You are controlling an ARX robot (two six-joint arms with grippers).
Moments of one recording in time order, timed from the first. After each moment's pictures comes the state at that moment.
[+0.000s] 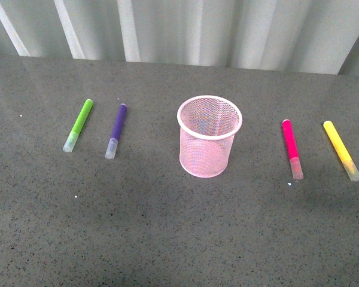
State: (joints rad) left arm 0.00 0.00 0.02 0.00 0.00 0.00; right arm 0.00 0.00 0.01 0.00 0.00 0.00
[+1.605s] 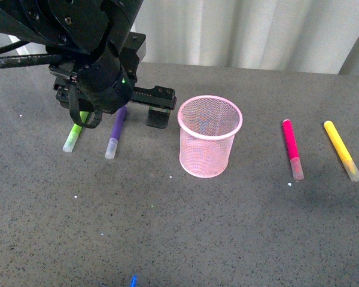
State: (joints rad) left arm -0.33 2.20 1.35 -0.10 -0.18 -0.07; right arm 0.00 0.00 0.01 0.00 0.00 0.00
